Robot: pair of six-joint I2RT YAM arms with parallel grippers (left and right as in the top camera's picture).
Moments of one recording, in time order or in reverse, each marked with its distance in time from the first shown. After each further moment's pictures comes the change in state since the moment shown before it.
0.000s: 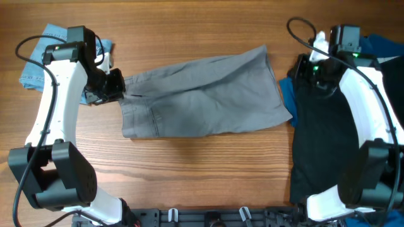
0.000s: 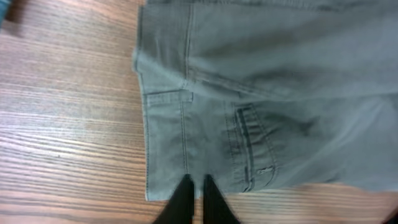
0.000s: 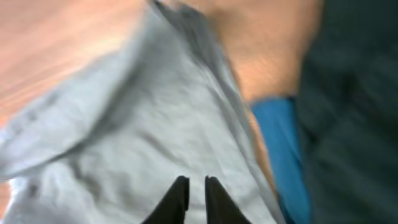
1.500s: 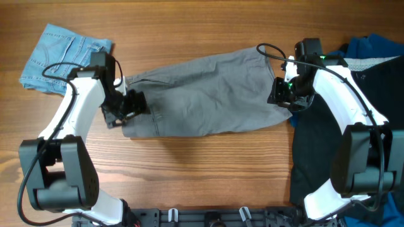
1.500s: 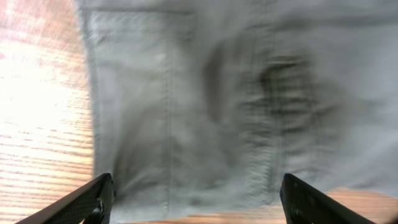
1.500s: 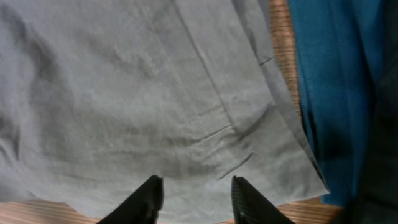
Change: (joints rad) left arm -0.057 -0.020 -0.306 0.194 0.045 -0.127; right arm 0.125 0.089 -0.064 -0.201 0.135 0.013
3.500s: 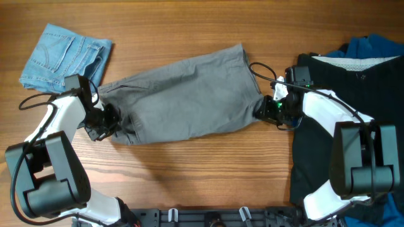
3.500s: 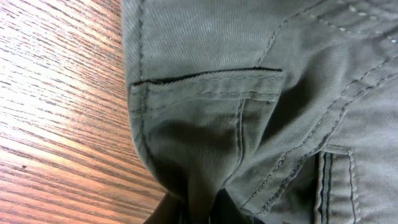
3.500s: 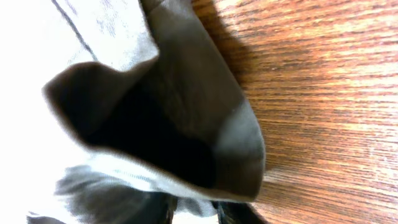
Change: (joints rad) left arm 0.231 0.000 -0.202 0.233 -0.025 -0.047; right arm 0.029 -0.005 -0.341 0.402 -0.175 0.101
